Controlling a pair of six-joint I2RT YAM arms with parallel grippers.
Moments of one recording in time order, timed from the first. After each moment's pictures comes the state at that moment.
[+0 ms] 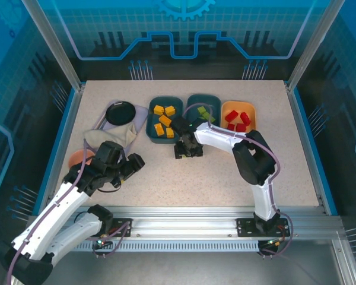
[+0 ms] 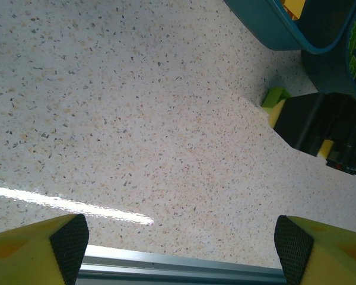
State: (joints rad) left arm -0.44 0.77 0.78 -0.97 0.08 -1.09; right arm 0.74 2.05 1.51 -0.88 0.02 0.64
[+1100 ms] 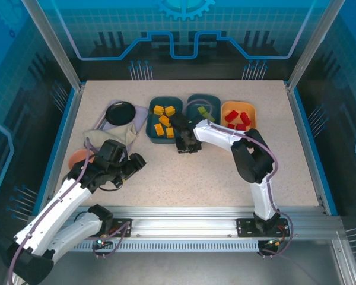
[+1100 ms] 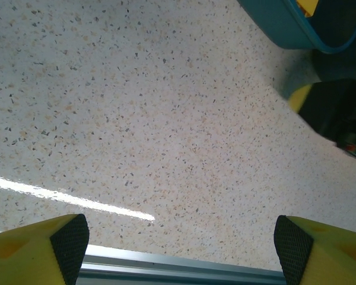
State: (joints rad) left arm -0.44 0.84 0.79 -0.96 0.09 -1.10; right arm 0.72 2.04 1.58 -0.87 0.07 0.63
